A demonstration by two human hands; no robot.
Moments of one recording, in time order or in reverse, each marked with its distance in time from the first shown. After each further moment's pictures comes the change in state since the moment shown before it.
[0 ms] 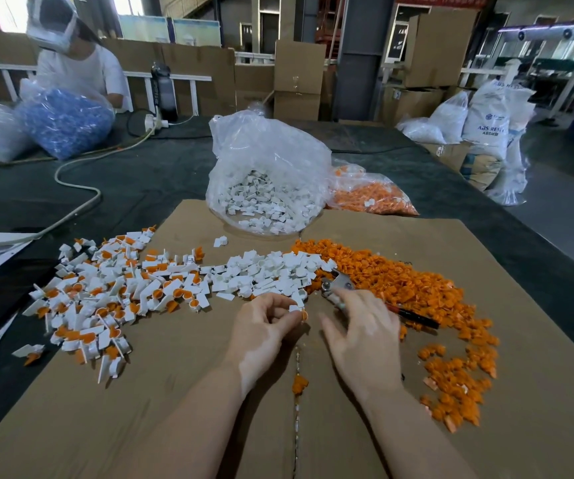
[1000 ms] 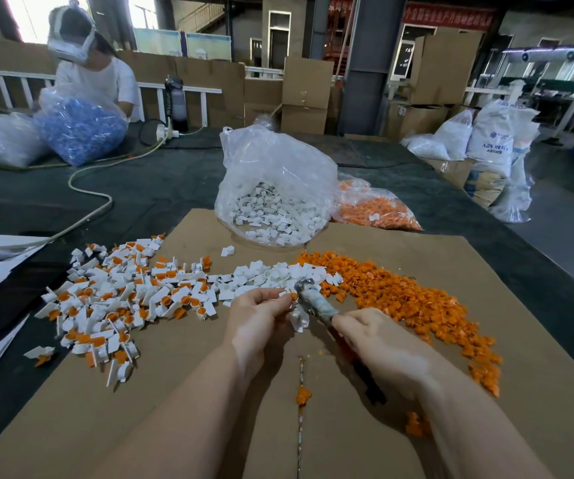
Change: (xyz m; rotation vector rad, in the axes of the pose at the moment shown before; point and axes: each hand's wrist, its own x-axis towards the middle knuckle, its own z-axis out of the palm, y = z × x) left_hand 0.013 0.027 -0.005 -0.556 0.096 -0.344; right_hand 0.035 -0.021 -0.060 0.420 -0.844 0.402
